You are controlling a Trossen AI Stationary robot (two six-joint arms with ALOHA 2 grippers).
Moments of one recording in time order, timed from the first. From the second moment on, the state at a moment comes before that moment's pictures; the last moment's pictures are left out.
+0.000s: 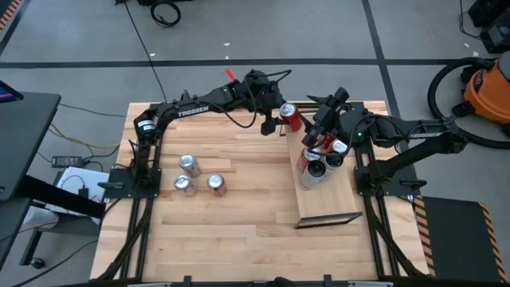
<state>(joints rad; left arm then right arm) 0.43 1.99 1.80 -0.28 0.36 0.40 0.10 1.11 1.25 -0.44 0.89 -0.26</state>
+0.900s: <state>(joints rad) 0.43 1.99 1.80 -0.30 0.34 0.41 -0.31 1.26 1.32 -0.64 0.40 -0.03</state>
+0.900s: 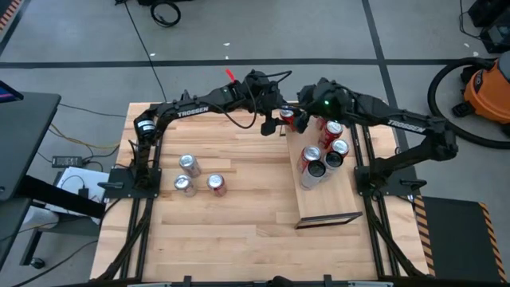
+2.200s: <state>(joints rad) 0.42 1.99 1.80 -0.31 0.32 0.40 -0.36 1.33 1.40 -0.83 0.40 0.03</state>
